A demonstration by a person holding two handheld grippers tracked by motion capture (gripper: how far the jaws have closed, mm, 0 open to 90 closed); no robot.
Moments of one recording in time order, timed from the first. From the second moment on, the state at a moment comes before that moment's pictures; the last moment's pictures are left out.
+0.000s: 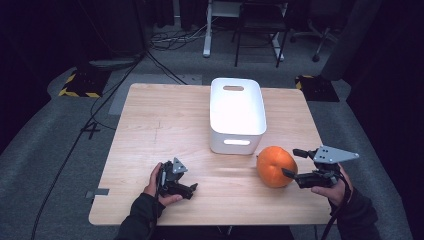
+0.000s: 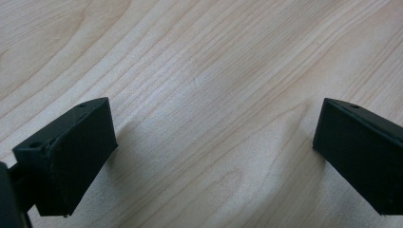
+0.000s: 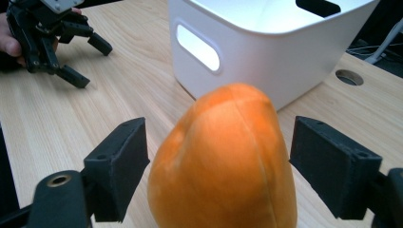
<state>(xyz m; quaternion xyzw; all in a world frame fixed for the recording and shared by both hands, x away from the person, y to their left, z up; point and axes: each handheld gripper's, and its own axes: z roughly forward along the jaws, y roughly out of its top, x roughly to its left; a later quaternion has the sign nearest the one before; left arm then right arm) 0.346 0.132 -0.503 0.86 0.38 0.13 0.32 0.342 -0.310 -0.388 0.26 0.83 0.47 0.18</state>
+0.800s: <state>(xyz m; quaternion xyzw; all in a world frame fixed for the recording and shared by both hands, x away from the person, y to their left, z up) 0.346 0.132 -0.503 0.86 0.38 0.13 0.32 0.368 -0.297 -0.420 0.29 0.84 0.43 0.17</state>
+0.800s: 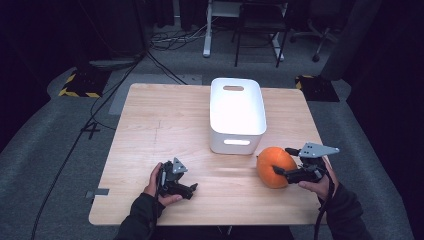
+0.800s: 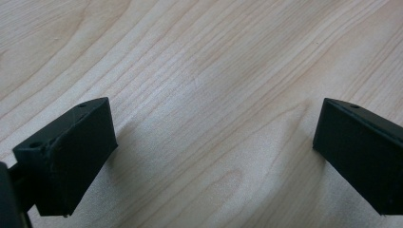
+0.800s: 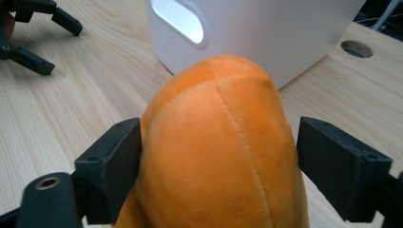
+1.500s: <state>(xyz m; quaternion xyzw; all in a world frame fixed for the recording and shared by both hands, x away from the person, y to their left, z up) 0.345 0.132 -0.504 0.86 0.38 0.13 0.32 0.378 -0.320 -0.435 0.30 0.82 0.47 0.14</state>
